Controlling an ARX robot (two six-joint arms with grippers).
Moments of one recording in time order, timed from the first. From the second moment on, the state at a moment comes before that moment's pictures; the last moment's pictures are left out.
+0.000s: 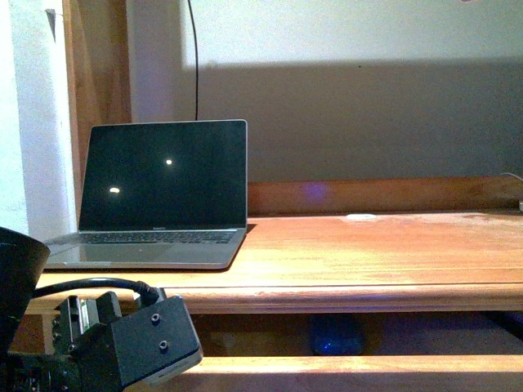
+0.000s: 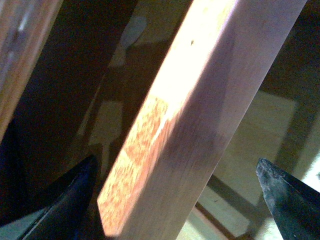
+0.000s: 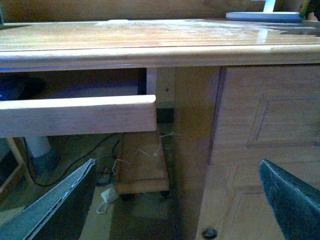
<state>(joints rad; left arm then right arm) -0.27 1.65 0.83 0.29 0.26 0.94 0.00 0.00 0.02 0.00 0.00 0.00</state>
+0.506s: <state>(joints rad) -0.51 1.37 0.68 0.11 0.33 0.62 0.00 0.00 0.02 0.00 0.00 0.00</state>
